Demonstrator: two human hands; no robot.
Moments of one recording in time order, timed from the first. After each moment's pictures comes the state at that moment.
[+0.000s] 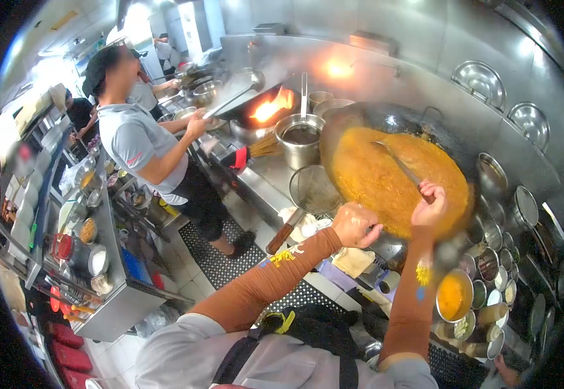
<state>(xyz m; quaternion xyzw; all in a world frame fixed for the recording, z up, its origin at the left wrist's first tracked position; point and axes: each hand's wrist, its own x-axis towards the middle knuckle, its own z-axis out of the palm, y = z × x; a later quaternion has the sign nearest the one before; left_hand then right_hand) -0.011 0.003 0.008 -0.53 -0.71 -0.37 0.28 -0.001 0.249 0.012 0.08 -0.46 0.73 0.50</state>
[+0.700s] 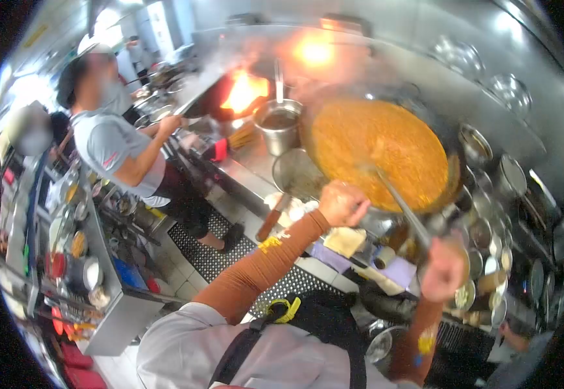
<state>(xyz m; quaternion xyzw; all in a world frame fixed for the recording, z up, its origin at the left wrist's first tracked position) -0.010 0.004 0.002 -0.52 -0.70 -0.39 0.29 0.245 0.219 0.005 0.15 -0.57 0.66 0.46</state>
